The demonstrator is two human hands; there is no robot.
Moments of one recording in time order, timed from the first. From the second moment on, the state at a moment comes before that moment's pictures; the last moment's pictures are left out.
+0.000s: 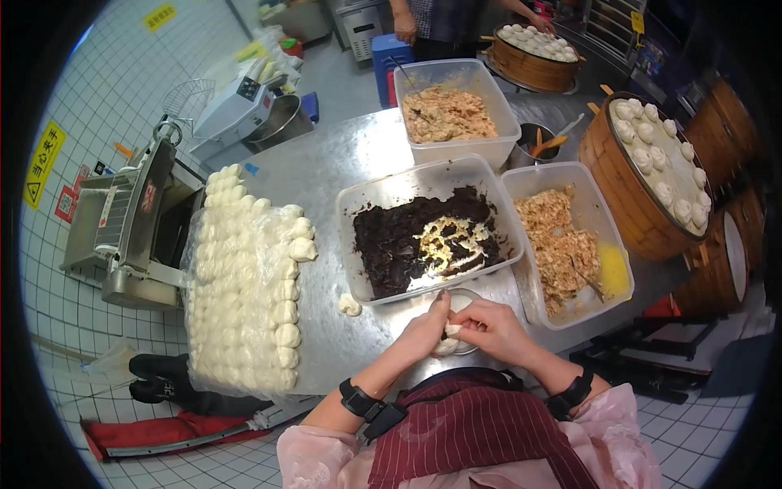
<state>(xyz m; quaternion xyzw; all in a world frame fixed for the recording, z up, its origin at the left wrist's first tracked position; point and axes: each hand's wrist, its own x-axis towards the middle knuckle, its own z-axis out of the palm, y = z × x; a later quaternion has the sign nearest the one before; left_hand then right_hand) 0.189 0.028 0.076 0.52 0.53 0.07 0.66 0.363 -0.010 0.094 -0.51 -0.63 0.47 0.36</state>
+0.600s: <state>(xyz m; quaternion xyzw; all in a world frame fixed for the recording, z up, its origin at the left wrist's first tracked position) 0.184 0.026 0.058 0.44 0.46 0.15 0.75 0.366 -0.012 0.101 -0.51 -0.66 0.44 0.33</state>
